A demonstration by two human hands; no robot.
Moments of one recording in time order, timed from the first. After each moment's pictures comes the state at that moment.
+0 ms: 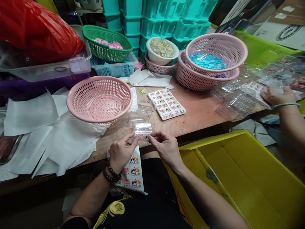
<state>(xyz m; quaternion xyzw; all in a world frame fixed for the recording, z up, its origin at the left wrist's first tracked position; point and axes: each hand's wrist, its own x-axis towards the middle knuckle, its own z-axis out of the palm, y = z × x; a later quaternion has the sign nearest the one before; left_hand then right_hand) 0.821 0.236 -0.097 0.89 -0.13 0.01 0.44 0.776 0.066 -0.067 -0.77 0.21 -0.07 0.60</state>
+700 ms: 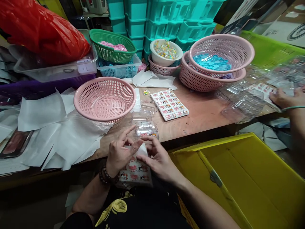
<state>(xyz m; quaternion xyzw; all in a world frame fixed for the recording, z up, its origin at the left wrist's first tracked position) 0.819 0.257 -0.061 0.83 -0.16 -0.01 0.53 0.748 0.093 -0.051 -0.68 0.06 0.08 0.73</state>
